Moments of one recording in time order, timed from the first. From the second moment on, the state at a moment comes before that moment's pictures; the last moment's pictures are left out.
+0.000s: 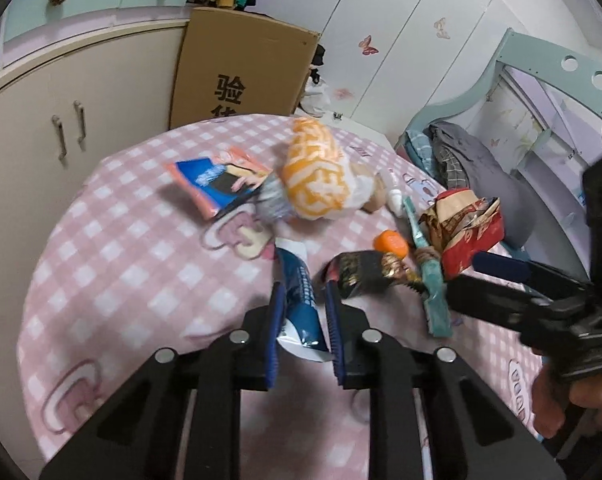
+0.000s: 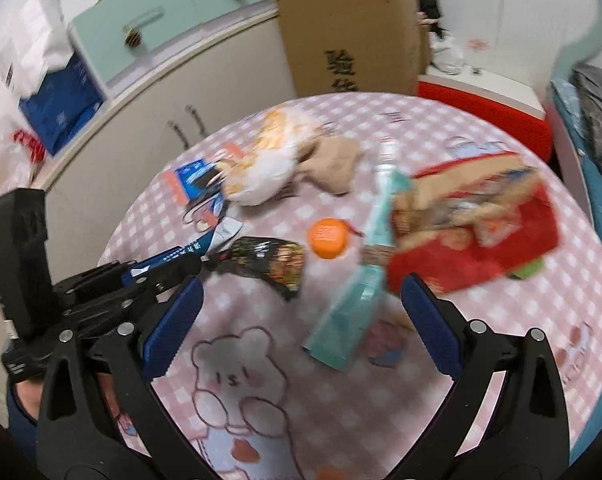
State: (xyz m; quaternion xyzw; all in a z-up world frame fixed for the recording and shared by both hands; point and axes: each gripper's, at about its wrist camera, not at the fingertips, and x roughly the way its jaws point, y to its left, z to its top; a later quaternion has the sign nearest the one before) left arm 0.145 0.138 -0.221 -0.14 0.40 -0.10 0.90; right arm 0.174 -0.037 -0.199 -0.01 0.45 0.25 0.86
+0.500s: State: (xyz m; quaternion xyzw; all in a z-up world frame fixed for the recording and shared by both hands) left arm 0.141 0.140 -0.225 -0.09 0.43 -0.09 0.89; right arm 0.191 0.004 -0.223 -0.03 0.46 0.27 0.85
